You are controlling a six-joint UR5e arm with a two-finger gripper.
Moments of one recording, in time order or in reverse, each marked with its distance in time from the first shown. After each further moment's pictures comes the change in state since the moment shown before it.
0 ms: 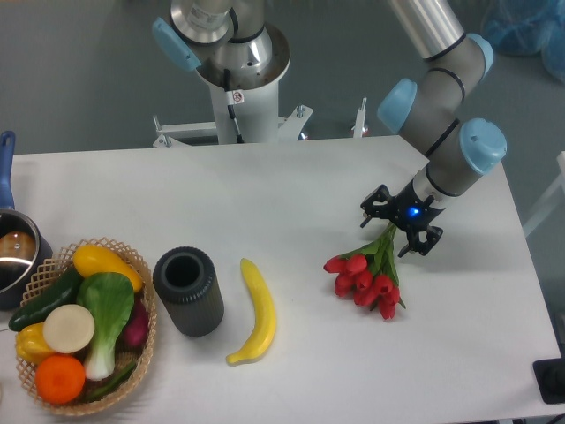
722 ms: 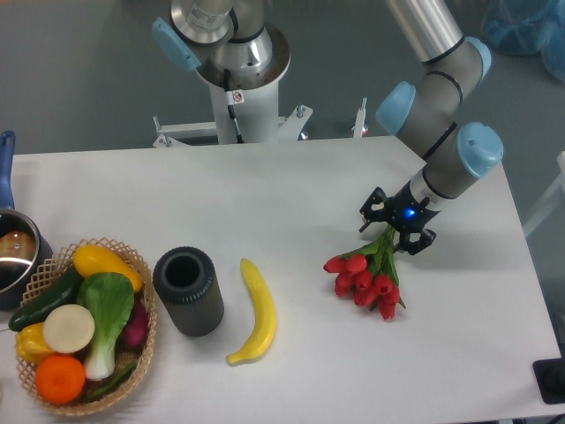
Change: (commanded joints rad) arm 0.002 0.003 -0.014 -0.003 0.002 0.032
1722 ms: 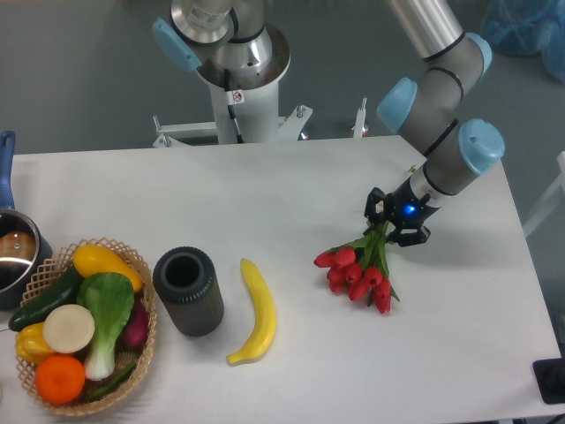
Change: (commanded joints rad) arm 0.008 0.012 -0.002 -0.035 -0.002 -0.015
